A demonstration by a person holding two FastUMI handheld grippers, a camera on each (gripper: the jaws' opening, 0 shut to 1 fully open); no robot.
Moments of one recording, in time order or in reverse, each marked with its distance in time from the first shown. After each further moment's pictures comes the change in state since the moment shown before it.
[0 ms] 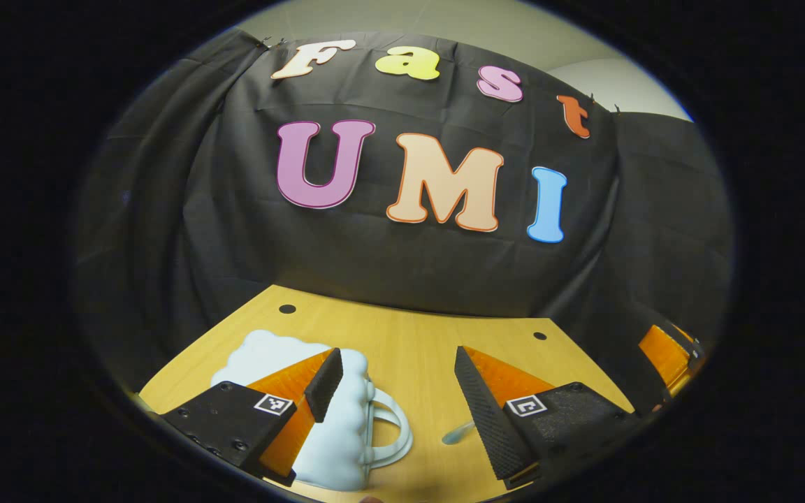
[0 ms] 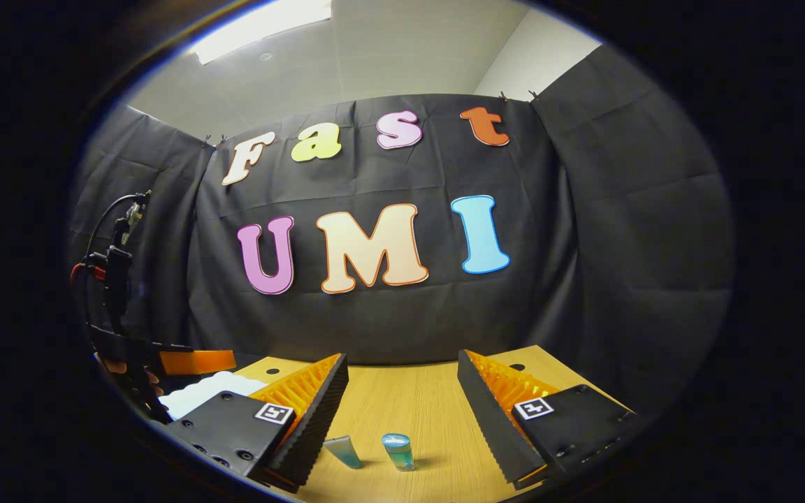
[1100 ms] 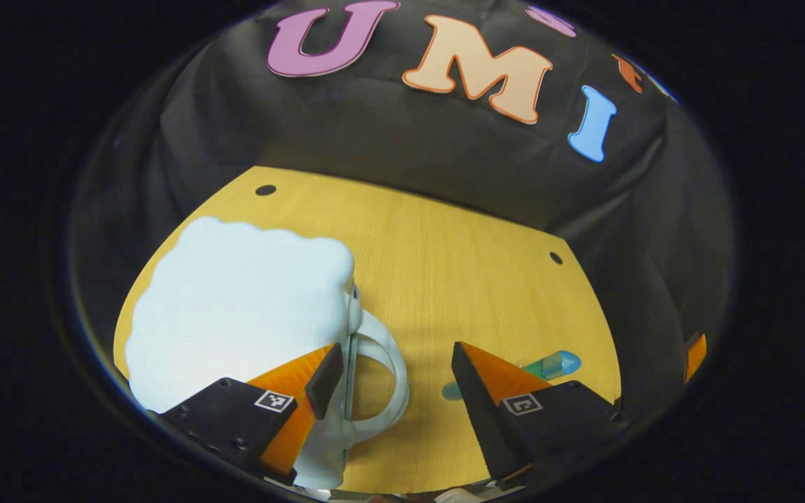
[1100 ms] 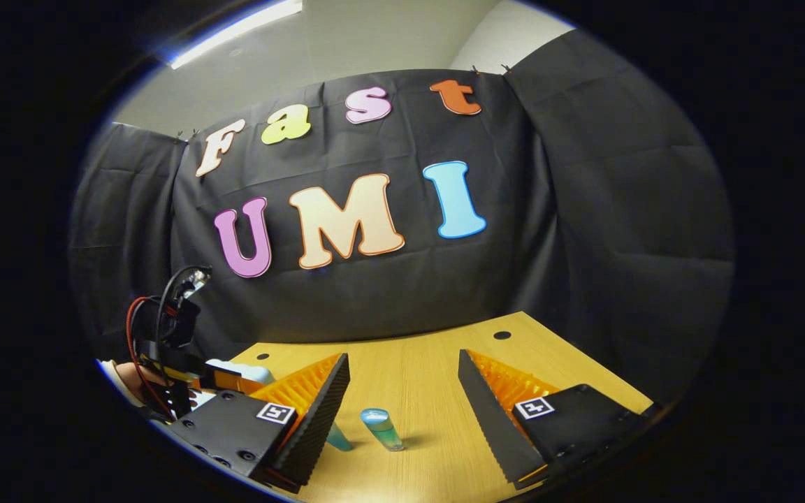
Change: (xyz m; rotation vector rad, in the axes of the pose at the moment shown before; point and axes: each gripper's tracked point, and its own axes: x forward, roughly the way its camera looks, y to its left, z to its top) left arm 0.062 -0.006 -0.134 -0.116 0.552 -0.029; right arm -0.010 -0.045 -0.042 0.072 0.114 -0.085
